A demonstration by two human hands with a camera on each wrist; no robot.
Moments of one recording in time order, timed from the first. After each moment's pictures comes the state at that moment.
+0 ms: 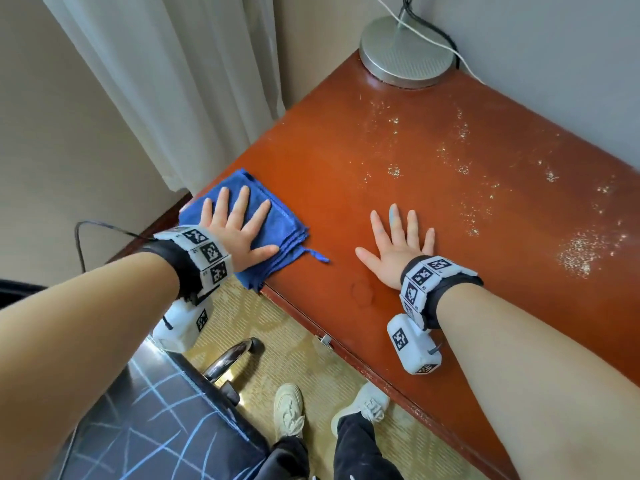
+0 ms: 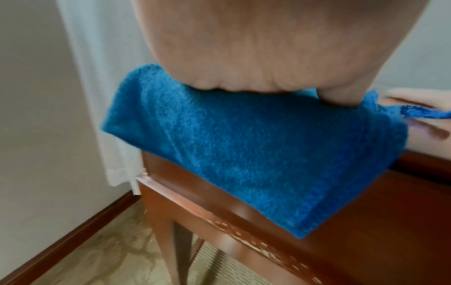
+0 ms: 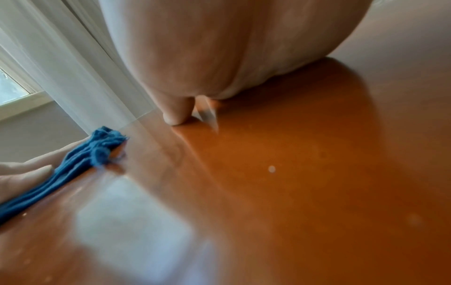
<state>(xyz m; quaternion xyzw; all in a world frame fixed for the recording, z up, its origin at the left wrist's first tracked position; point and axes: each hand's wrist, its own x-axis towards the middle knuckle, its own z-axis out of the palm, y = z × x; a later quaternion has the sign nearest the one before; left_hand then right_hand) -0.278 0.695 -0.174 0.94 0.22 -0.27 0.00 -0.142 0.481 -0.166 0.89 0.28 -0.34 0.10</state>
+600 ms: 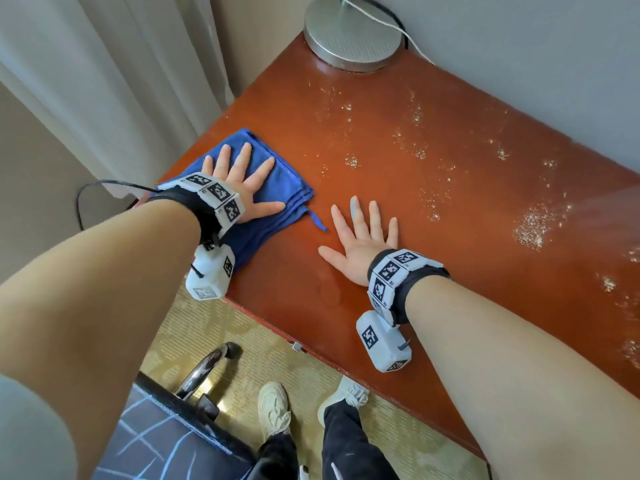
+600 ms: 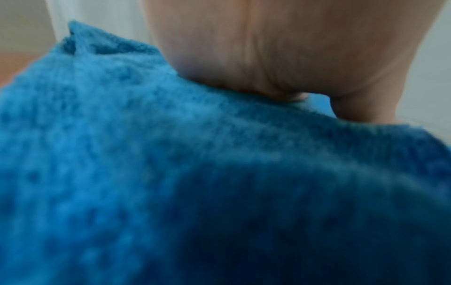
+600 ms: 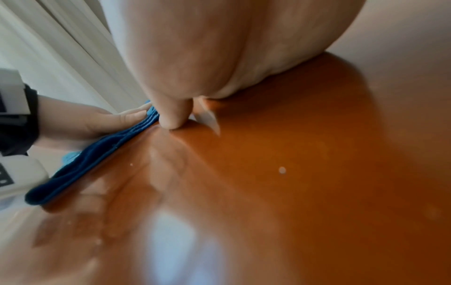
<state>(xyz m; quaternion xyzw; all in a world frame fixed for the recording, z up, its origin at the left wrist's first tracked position) -0.176 0.692 -0.168 0.94 0.18 -0.27 0.04 -0.139 0.479 -0.169 0.89 0.28 -0.34 0.08</state>
